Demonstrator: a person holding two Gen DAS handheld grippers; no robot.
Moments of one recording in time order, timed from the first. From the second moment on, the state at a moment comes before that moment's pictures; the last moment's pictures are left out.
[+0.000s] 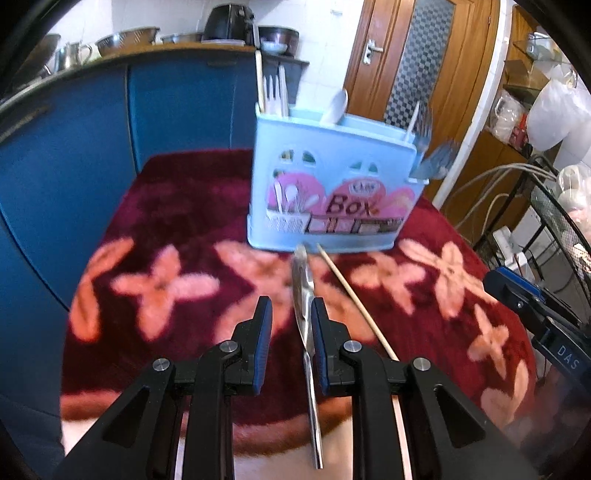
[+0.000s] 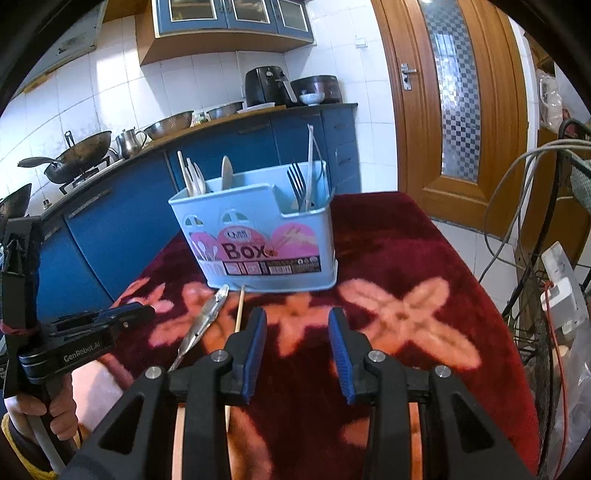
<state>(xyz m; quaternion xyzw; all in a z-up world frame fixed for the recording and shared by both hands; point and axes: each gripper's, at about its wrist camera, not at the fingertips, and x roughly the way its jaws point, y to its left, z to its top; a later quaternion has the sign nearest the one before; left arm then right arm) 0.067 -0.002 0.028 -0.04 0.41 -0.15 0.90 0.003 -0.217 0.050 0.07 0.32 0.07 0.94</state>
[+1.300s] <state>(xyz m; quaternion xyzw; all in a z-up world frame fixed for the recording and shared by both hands) 0.125 -0.041 -0.021 -0.02 0.49 -0.16 0.85 0.009 -0.223 0.020 0.09 0.36 0.08 0.93</state>
